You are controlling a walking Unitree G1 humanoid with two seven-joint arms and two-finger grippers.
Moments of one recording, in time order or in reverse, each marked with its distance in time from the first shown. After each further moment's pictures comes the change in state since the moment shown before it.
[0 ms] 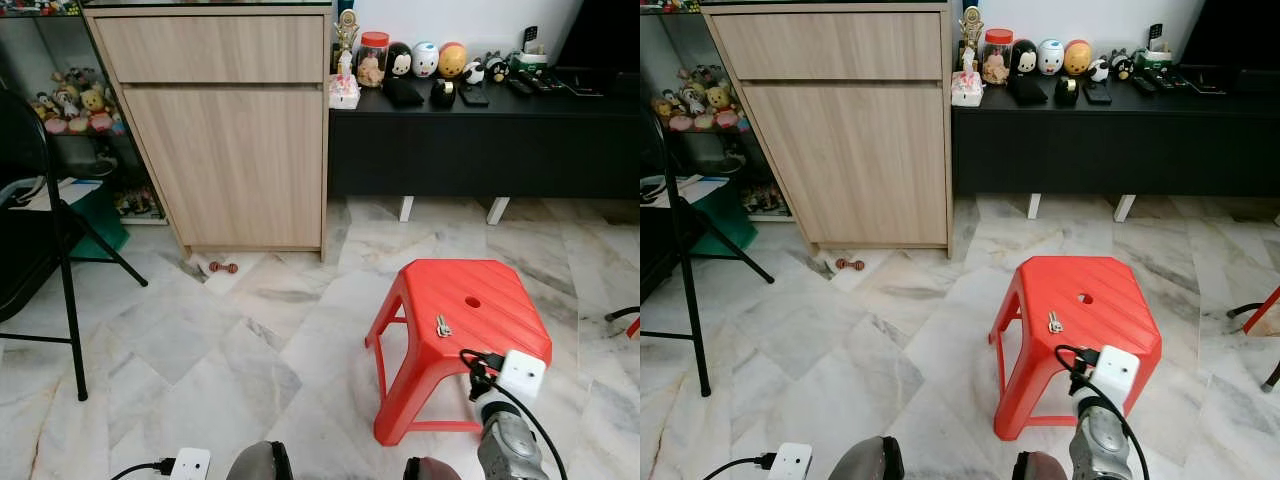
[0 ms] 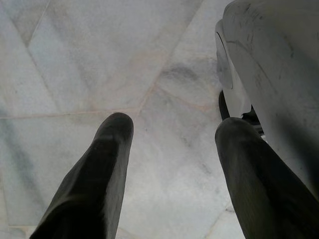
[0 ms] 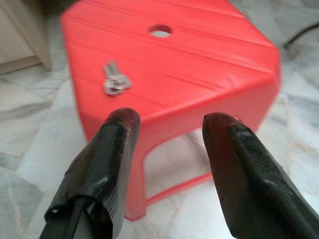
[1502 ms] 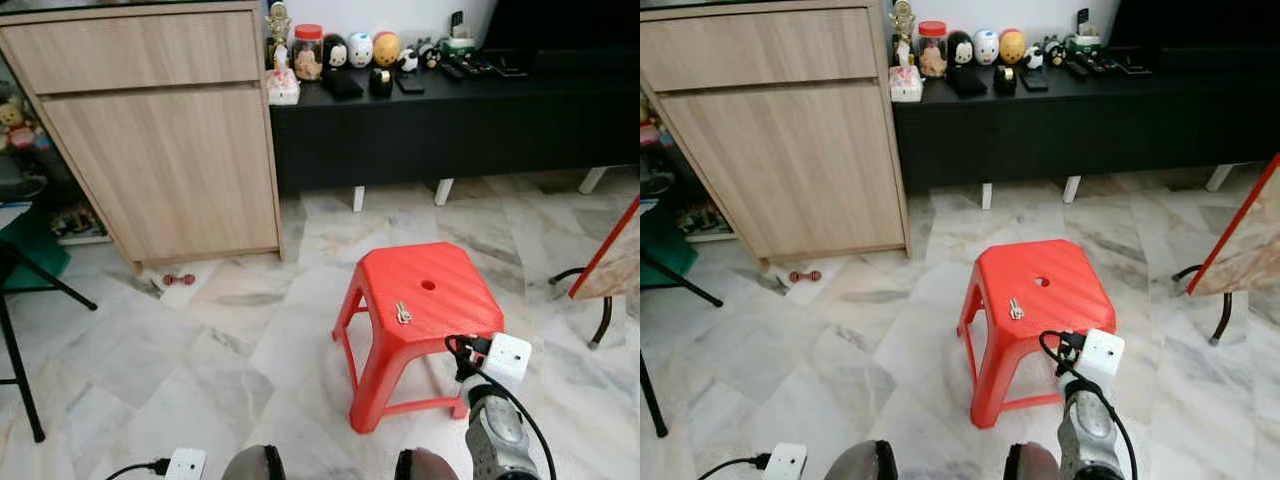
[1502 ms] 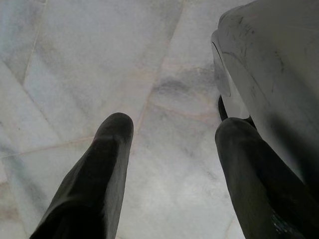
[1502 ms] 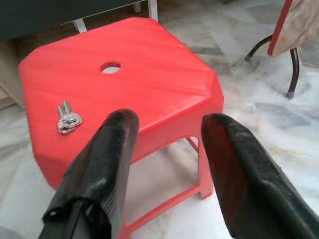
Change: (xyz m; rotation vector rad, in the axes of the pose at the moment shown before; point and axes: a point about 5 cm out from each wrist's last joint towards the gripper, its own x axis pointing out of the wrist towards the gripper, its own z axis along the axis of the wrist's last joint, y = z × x) left arm -0.001 0.006 -0.001 0.005 -0.003 0.018; right arm 0.004 0.008 0.018 0.024 -0.104 0.032
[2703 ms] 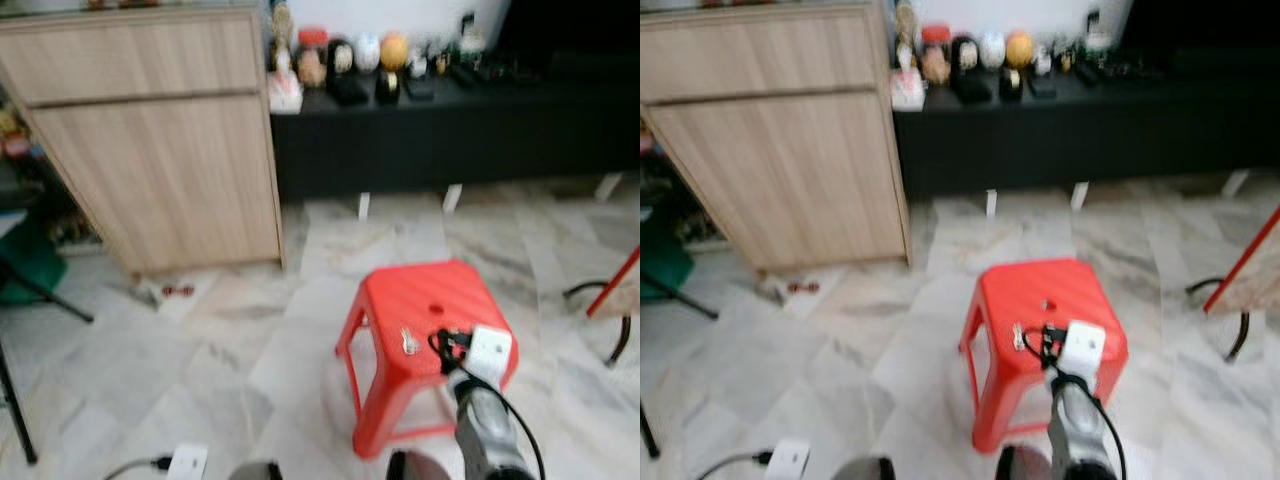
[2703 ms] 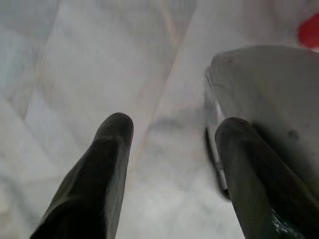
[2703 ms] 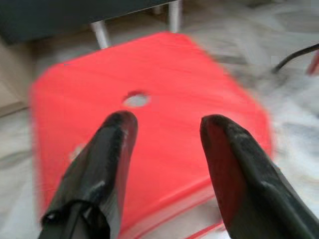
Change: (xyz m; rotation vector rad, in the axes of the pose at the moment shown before) left arm 0.002 -0.006 0.009 -0.002 -0.029 -0.019; right arm -0.003 0.003 -0.005 -0.041 0.009 0.051
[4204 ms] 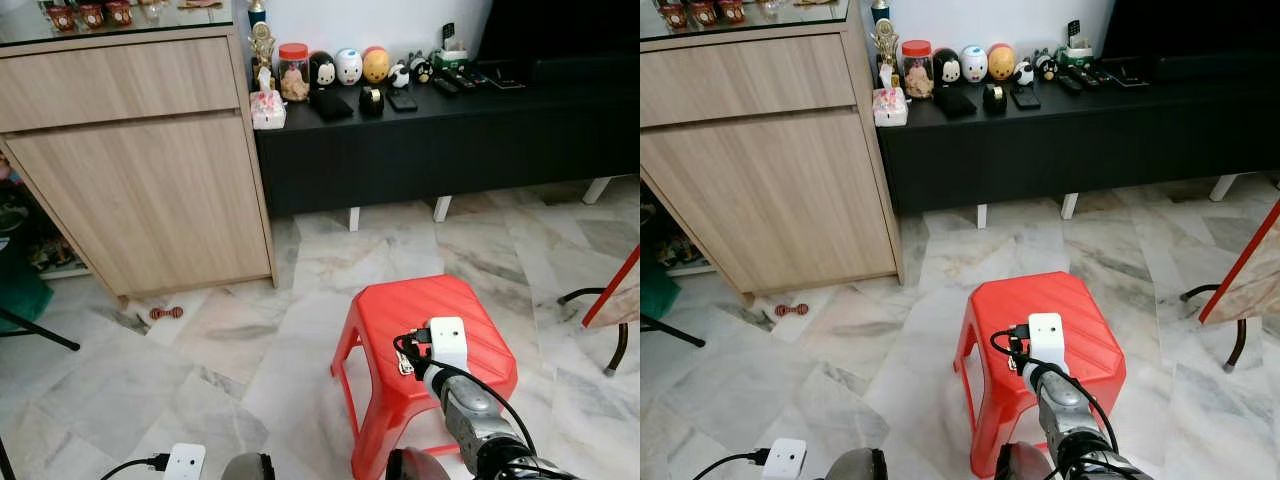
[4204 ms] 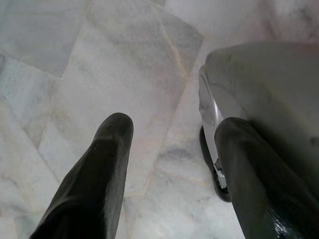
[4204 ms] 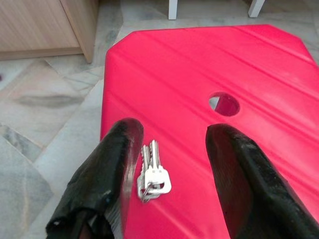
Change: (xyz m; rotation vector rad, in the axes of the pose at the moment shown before) left arm -0.005 0.005 -0.013 -0.001 -0.031 0.034; right arm 0.017 0.048 0.007 -0.229 0.200 0.277
